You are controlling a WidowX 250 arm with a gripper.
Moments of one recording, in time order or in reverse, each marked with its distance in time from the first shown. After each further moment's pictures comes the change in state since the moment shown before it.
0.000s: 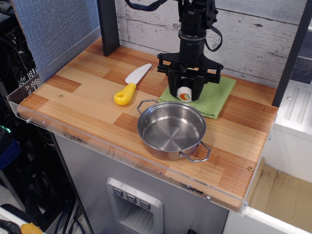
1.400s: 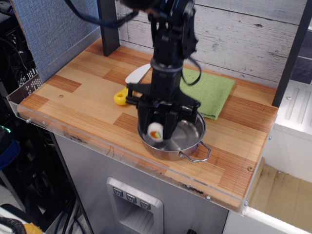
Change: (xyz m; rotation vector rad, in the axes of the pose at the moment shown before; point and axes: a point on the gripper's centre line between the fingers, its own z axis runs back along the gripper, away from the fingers) arm -0.100 0.017 0.008 0.043 0.110 -0.005
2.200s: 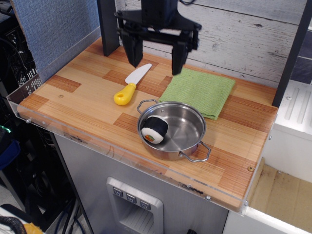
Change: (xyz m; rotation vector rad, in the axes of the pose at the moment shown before) arm 0.018 0.018 0.105 -0.050 -0.240 0.010
